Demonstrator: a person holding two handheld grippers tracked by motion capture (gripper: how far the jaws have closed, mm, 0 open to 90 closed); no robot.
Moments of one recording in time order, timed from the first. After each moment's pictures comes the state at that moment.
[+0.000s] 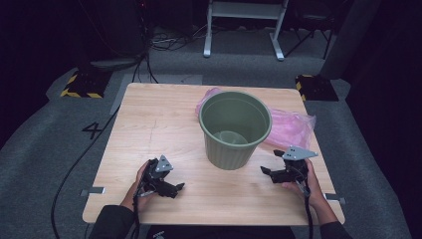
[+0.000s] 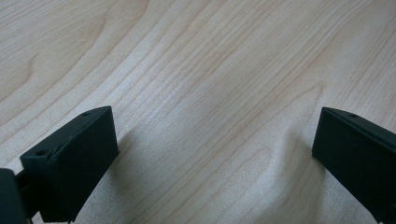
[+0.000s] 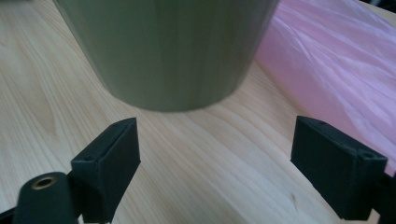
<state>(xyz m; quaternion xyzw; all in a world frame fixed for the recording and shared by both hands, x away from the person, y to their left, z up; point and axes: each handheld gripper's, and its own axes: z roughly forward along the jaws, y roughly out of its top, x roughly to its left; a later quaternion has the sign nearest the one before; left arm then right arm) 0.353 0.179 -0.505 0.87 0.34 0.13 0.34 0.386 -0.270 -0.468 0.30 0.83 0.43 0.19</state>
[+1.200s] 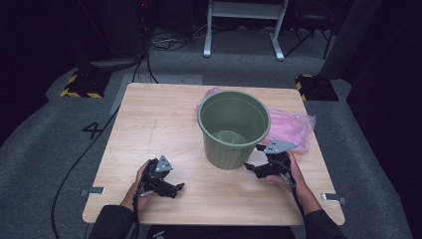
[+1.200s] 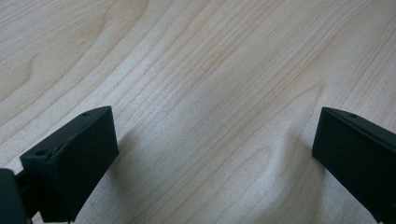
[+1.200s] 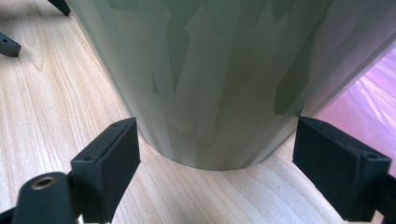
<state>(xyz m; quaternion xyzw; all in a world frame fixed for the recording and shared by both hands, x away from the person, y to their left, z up) 0.353 0.179 -0.505 0.87 0.34 0.13 0.35 0.404 -0.222 -0.463 0.25 0.85 0.44 0.16</state>
